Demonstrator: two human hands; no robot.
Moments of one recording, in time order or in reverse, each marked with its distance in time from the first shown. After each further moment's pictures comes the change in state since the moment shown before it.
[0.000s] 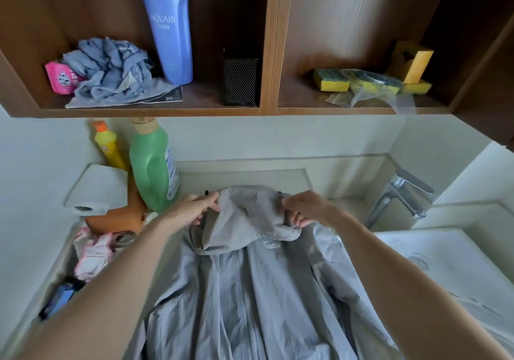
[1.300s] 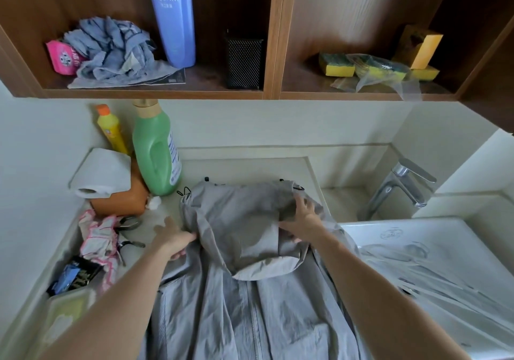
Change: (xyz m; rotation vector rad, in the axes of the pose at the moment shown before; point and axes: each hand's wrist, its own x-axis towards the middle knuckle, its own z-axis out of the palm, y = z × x) left_hand -0.021 -0.106 0.026 0.067 0.237 -0.471; right_hand 0.007 0.065 0.062 -0.470 0.238 0.065
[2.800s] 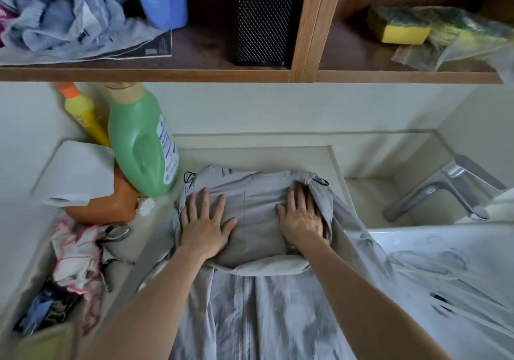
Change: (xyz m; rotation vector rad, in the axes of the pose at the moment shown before) left_hand 0.080 0.031 0.074 0.859 0.189 0.504; right_hand 0.089 -0.019 0.067 -0.280 0.058 -0.022
